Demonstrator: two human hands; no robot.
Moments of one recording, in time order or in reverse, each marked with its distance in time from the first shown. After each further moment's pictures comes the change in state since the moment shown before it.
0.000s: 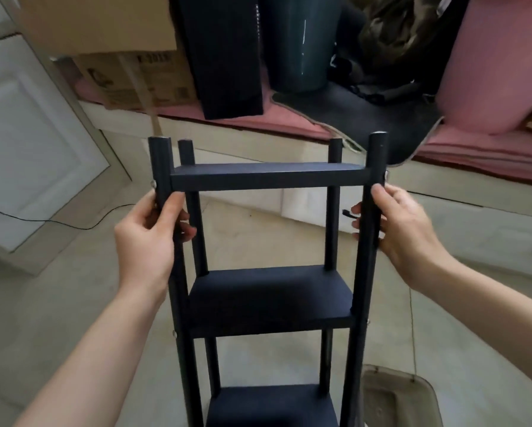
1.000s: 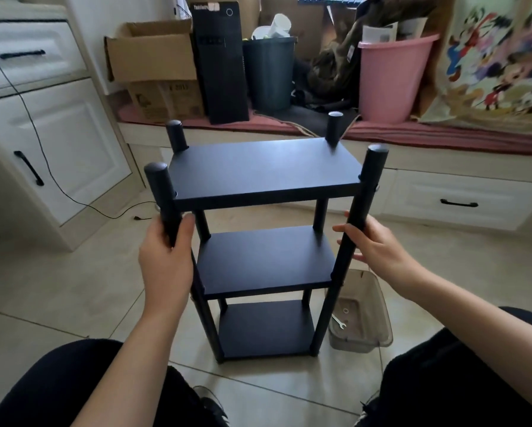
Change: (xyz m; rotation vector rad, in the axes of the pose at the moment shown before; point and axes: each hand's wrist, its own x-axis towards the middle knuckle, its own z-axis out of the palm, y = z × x) left_hand -0.291 0.026 -0.142 0.056 0.037 0.227; right_hand -0.336 0.061 -0.052 -0.311 -0.094 -0.205
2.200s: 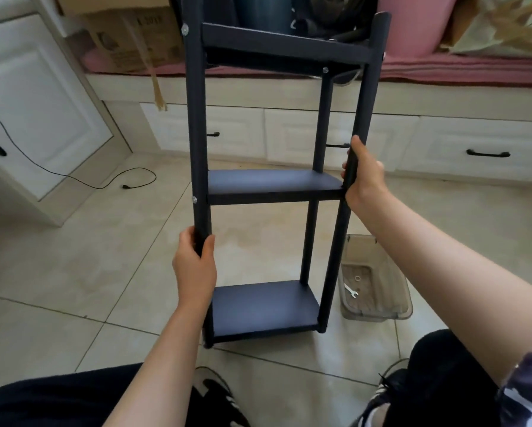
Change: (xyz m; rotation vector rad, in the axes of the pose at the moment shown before) left_hand -0.004 -0.146 0.050 0.243 -0.138 -0.208; right_hand 0.156 0.064 0.041 0.726 0.477 0.319
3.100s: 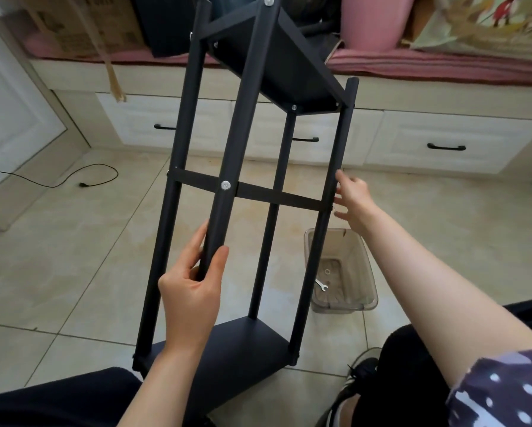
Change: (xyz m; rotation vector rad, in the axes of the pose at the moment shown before) left_hand -0.082 0.050 0.016 -0.280 -0.169 0.187; right_hand 0.036 0.023 -0.082 -0.473 0.003 0.121
